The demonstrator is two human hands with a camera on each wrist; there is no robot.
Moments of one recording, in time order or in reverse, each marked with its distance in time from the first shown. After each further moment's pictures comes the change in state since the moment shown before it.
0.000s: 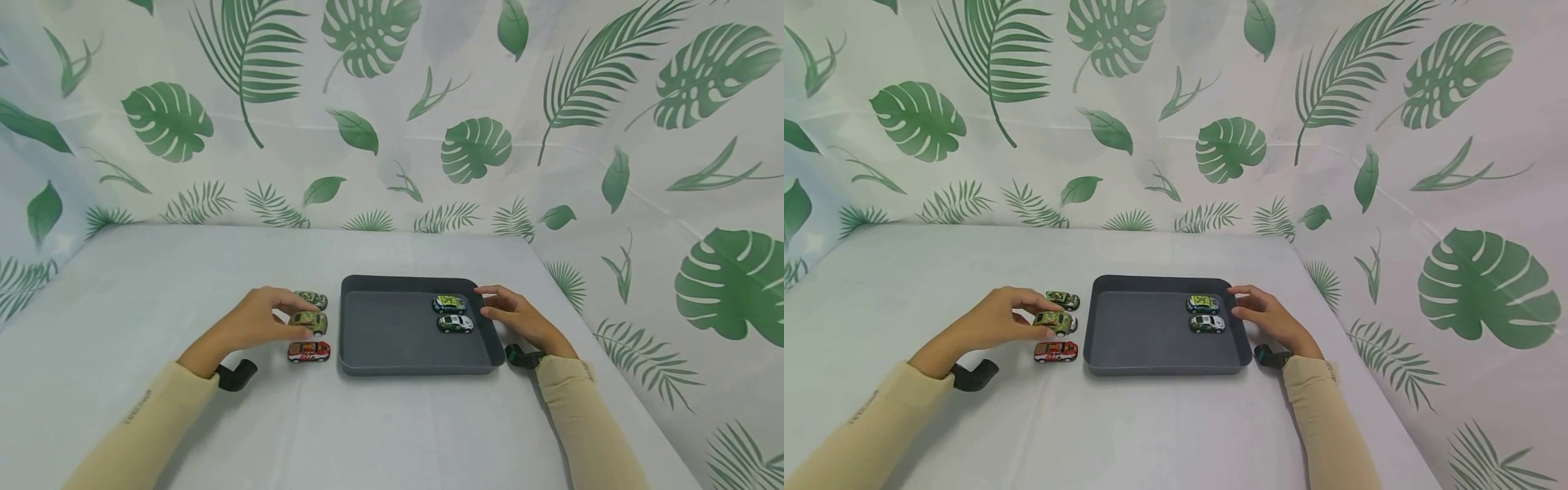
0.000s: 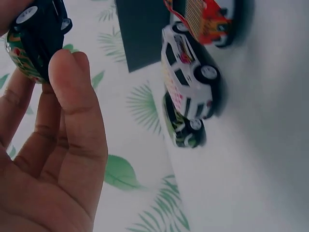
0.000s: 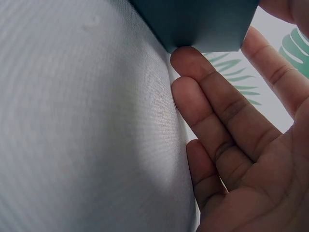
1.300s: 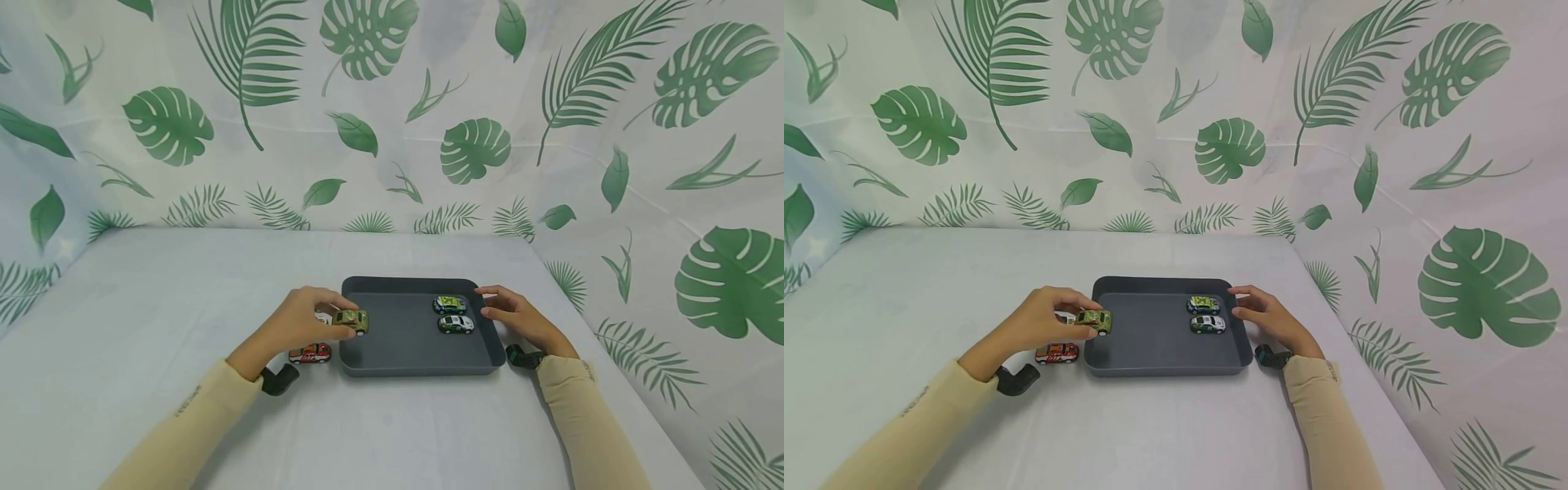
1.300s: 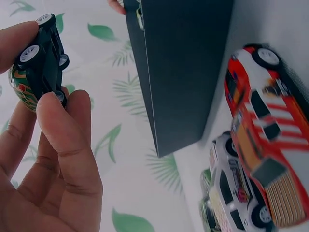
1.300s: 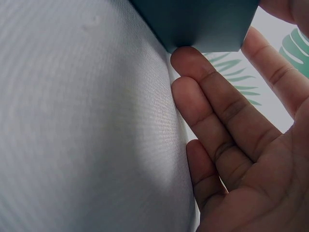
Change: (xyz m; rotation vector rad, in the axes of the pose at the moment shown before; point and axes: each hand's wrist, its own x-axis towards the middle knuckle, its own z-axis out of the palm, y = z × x) left_hand 0.028 0.038 0.039 -0.054 0.032 -0.023; right_hand -0.002 -0.005 0.001 0.006 -0.002 -0.014
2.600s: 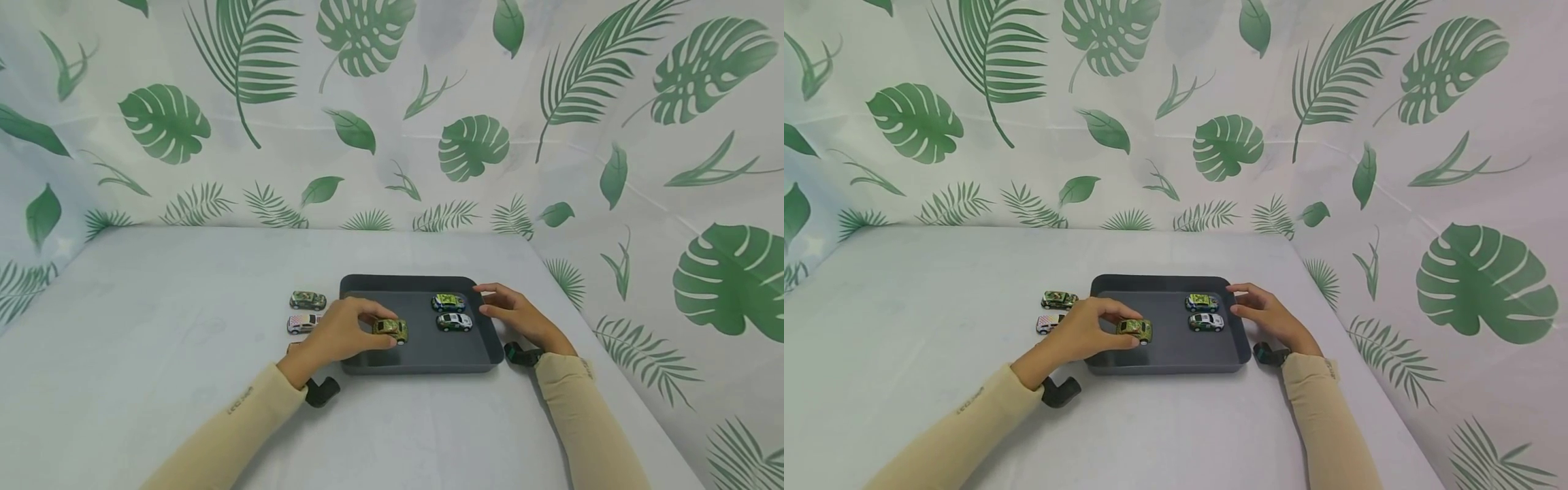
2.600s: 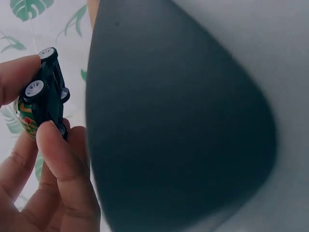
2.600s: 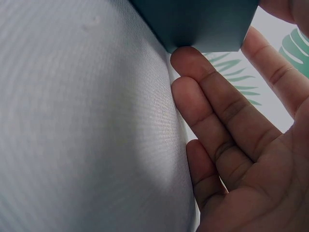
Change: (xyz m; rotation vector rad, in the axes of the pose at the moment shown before) left_hand 0.019 0.021 0.059 -0.016 0.018 0.069; right_hand 0.002 0.006 -0.002 0.003 -0.006 0.023
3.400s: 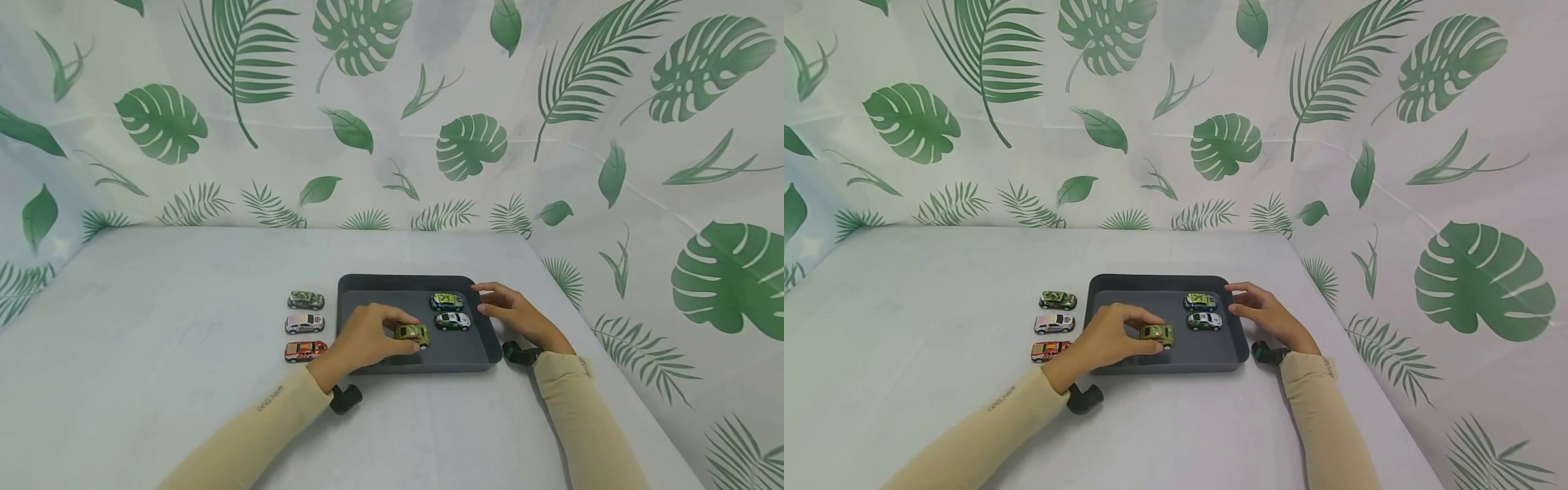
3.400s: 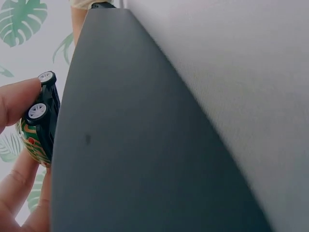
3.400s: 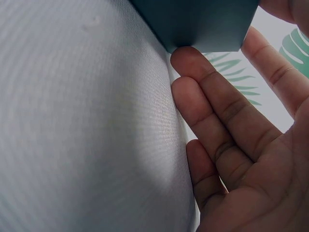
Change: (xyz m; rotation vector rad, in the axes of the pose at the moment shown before) left_hand 0.016 0.010 0.036 -0.073 -0.001 0.000; right_hand 0.001 -0.002 0.001 -0.004 0.006 -0.015
